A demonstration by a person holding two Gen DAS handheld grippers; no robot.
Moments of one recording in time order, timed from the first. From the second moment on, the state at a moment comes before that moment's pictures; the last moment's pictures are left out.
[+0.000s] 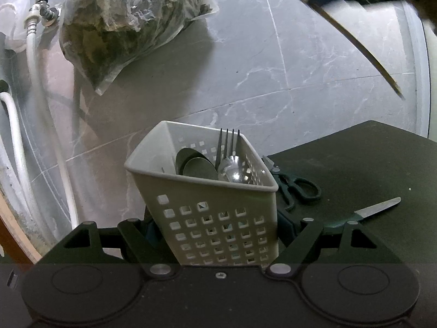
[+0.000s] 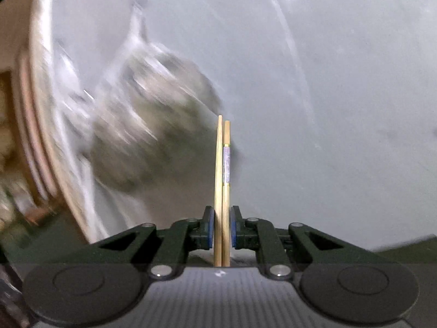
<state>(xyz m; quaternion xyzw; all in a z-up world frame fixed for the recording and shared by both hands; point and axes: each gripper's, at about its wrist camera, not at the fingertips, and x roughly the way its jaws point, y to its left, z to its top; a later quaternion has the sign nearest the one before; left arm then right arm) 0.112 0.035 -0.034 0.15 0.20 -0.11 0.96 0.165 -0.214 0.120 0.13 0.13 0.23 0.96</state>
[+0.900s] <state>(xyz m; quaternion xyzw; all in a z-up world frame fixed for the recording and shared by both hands) 0.117 0.046 -0.034 0.17 0.19 -0.17 0.95 0.168 -0.092 0.012 0.09 0.08 0.32 0.94</state>
